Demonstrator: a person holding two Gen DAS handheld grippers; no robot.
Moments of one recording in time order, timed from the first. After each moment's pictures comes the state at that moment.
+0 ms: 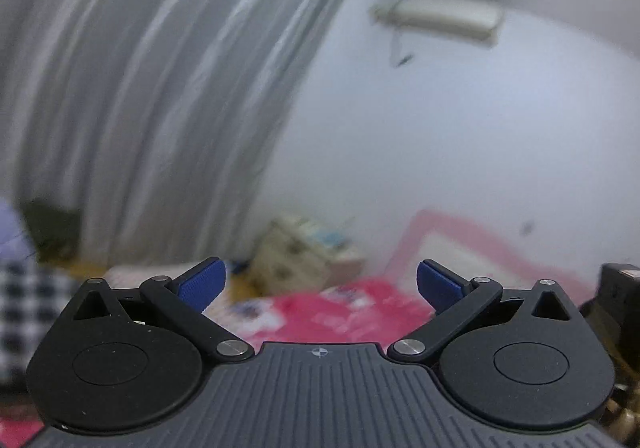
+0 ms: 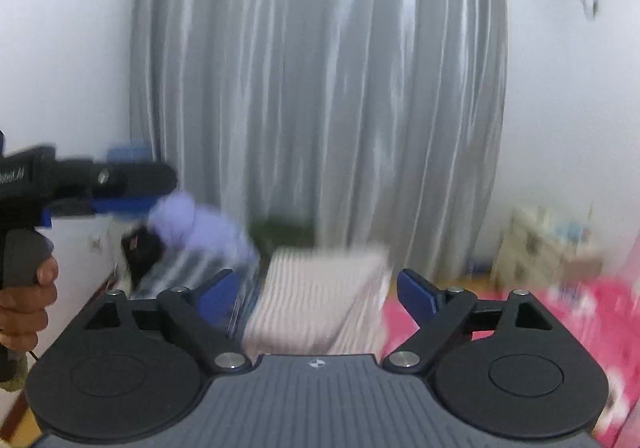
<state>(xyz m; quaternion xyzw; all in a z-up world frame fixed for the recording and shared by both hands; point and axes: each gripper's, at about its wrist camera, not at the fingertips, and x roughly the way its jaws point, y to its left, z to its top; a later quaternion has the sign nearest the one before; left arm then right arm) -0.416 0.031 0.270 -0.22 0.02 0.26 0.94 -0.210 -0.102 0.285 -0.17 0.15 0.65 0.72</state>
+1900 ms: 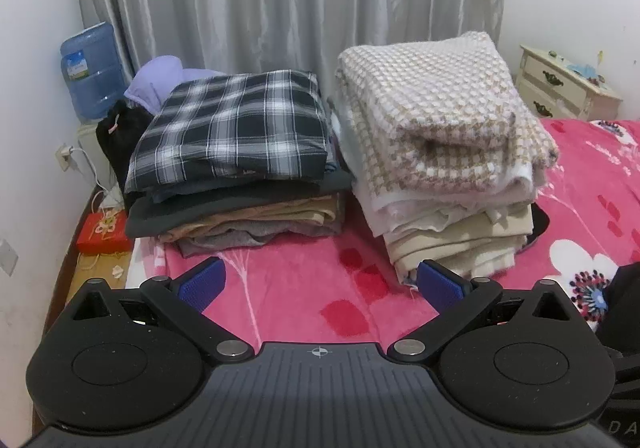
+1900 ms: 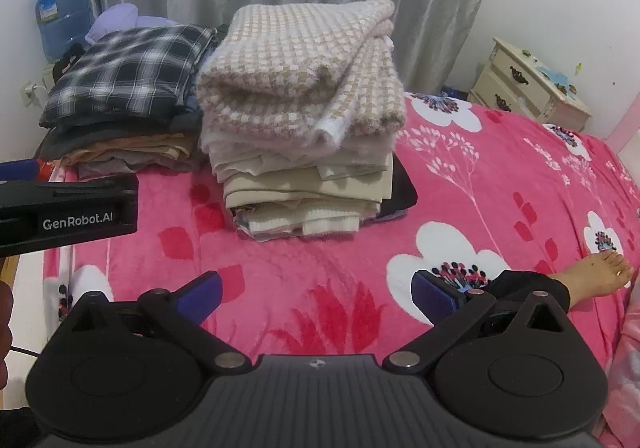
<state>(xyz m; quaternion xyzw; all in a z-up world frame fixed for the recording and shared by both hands) -0.397 0.029 0.092 -0.21 0.30 0.55 0.75 -0.239 -0.038 0.092 -0.33 0.31 0.53 0.72</state>
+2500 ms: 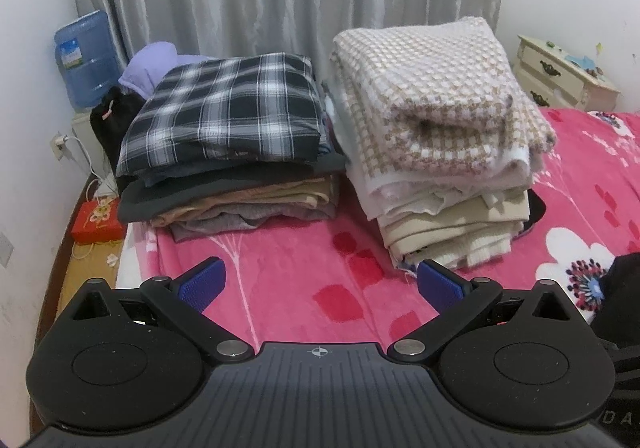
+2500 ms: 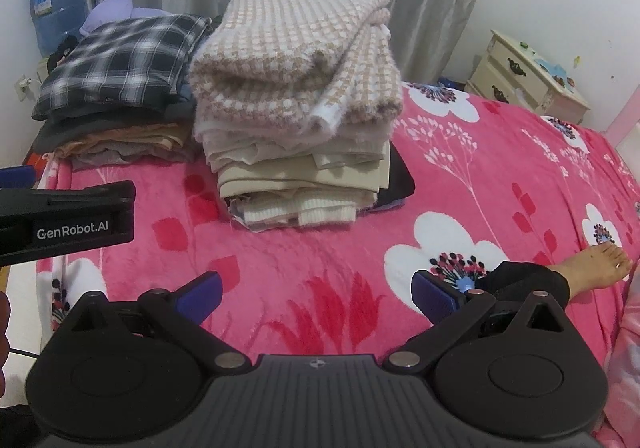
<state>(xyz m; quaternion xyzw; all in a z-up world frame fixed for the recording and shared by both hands) -0.394 0.026 0.083 -0.22 0.31 0.54 0.75 -0.239 -0.038 0.085 -0.34 0.32 0.52 0.72</state>
